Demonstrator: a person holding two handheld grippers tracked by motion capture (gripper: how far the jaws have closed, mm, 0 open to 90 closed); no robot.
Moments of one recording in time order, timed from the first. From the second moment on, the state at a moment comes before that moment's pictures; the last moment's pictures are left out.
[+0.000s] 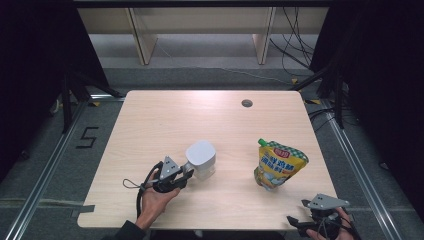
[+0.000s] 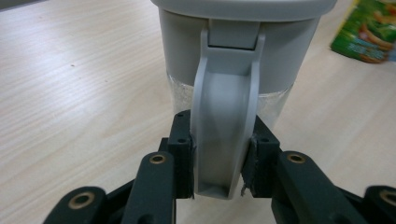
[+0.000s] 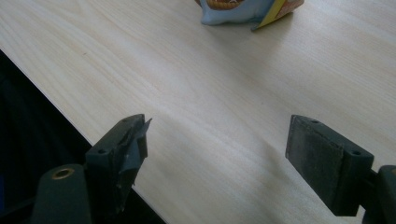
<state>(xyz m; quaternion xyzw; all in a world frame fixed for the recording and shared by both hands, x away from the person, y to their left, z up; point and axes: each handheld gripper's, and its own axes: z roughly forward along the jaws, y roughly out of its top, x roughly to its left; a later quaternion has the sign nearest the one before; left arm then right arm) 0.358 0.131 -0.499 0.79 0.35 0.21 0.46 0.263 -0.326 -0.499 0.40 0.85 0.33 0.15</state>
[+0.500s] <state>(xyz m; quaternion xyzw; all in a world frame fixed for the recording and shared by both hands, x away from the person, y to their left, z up) 0.329 0.135 -0.498 0.82 0.29 0.16 0.47 0.264 -0.325 -0.499 0.40 0.85 0.32 0.15</state>
